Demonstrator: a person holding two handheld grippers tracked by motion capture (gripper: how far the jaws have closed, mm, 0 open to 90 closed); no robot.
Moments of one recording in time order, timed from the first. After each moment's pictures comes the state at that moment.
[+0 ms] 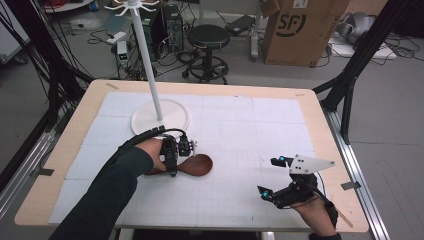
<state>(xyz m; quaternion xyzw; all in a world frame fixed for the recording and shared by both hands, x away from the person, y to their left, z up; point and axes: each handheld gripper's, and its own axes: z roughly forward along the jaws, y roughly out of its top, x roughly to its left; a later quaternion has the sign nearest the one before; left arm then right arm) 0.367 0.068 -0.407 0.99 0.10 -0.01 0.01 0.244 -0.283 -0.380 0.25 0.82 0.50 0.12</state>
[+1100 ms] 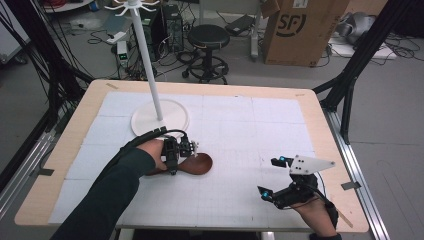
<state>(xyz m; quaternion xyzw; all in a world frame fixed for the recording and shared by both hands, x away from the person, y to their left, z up) 0.366 0.065 -0.409 0.99 0.11 -0.01 0.00 0.243 -0.284 -0.380 0.25 0.82 0.50 0.12</state>
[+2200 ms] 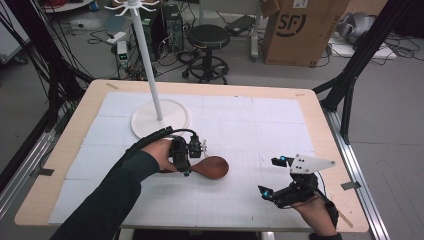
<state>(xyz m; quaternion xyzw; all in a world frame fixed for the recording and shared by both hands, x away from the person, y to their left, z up) 0.344 0.038 -0.379 0.99 0.06 0.00 0.10 0.244 -0.285 -0.380 0.25 0.82 0.50 0.12</state>
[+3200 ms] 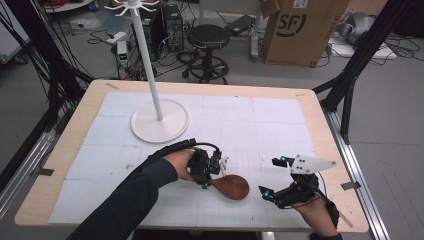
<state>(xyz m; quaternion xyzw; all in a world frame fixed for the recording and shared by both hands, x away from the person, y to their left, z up) 0.323 -0.011 -0.399 0.99 -0.09 -0.02 0.13 0.244 -0.287 -0.380 0.25 0.82 0.50 0.12</state>
